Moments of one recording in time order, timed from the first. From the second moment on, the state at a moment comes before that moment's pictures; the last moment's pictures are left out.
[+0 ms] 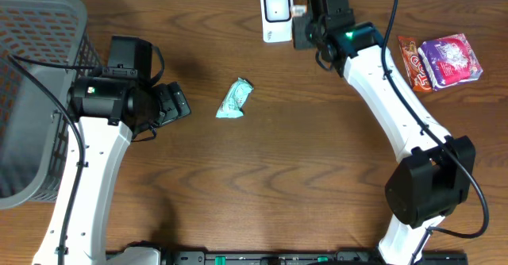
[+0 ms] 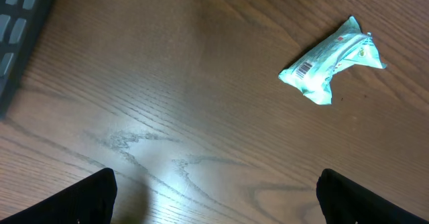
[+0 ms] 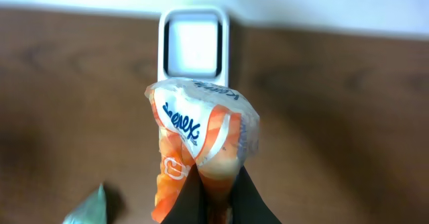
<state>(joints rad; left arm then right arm) -0.10 1.40 1.40 -1.25 0.00 -0.51 0.37 1.94 1.77 -0.56 0.12 0.18</state>
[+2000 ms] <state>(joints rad) -0.10 1.40 1.40 -1.25 0.00 -0.51 0.21 2.37 2.25 -0.95 0.59 -0.16</state>
